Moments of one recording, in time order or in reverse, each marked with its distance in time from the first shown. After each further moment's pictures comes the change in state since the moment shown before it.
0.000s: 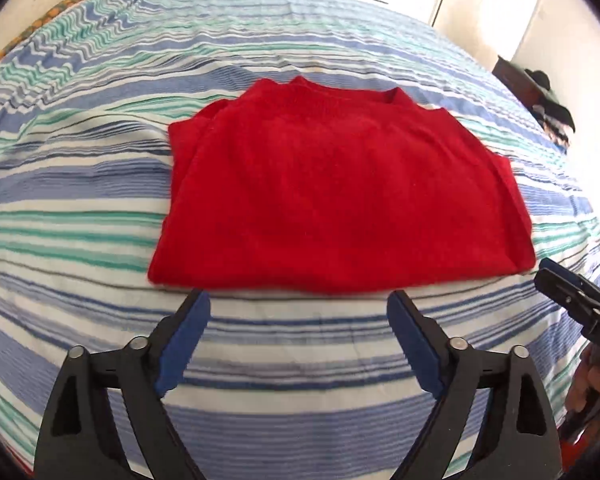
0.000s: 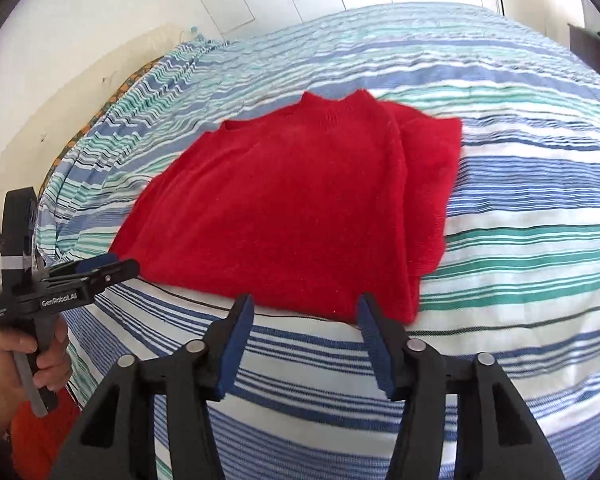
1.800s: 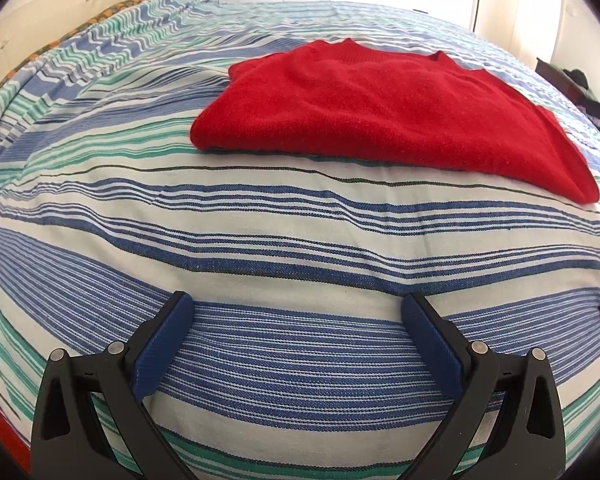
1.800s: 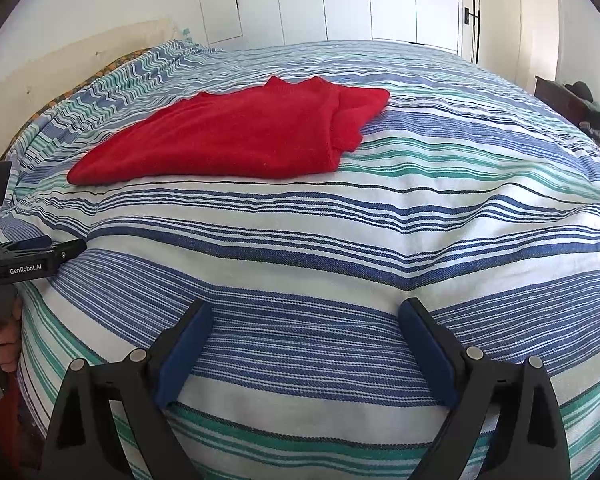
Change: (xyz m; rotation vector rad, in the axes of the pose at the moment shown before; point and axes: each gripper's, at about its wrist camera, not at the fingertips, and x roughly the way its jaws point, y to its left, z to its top) left arm 0.034 0.002 -0.073 -0.022 -0.084 0.200; right arm -0.020 -0.015 -0.103 -0.126 -0.106 -0.205
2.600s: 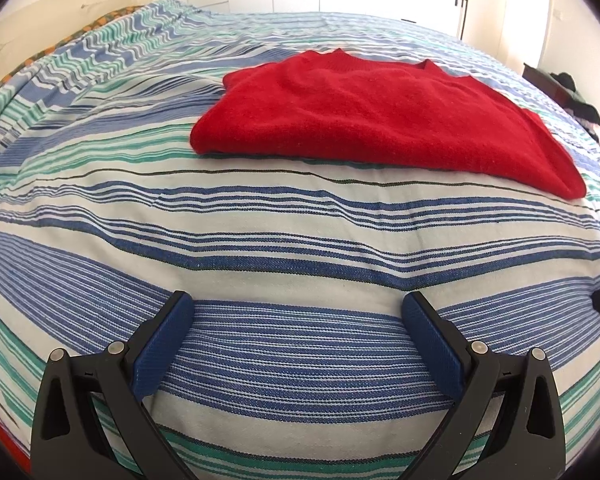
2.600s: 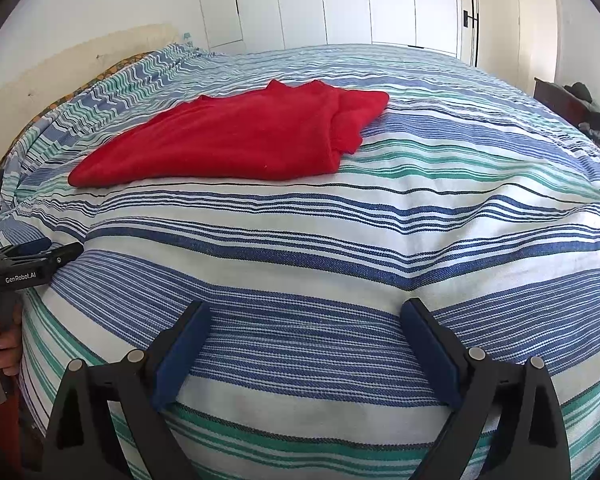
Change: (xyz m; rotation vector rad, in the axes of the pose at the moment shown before) left arm -0.005 0.003 -0.006 0.015 -0.038 -0.040; right arm 0.001 0.000 0.000 -0.003 -0.004 -0.004
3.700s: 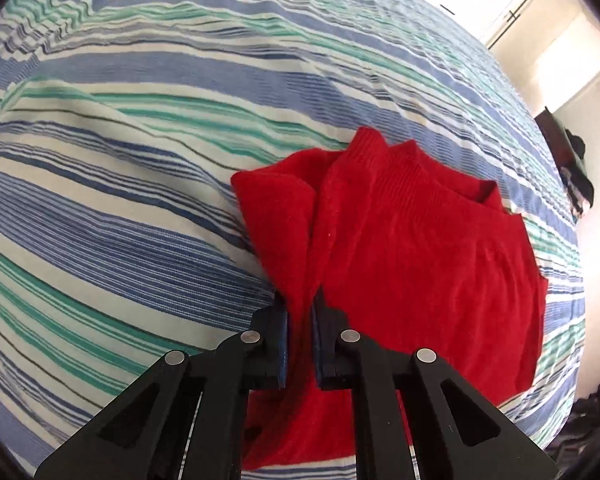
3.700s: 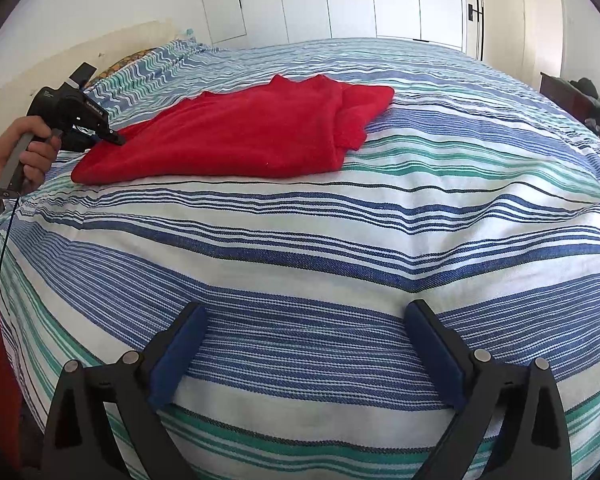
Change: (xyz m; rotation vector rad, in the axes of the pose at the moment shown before) left arm 0.072 0.067 0.199 -0.217 0.290 -0.192; right arm 0.003 0.000 0.001 0.005 0.021 0.027
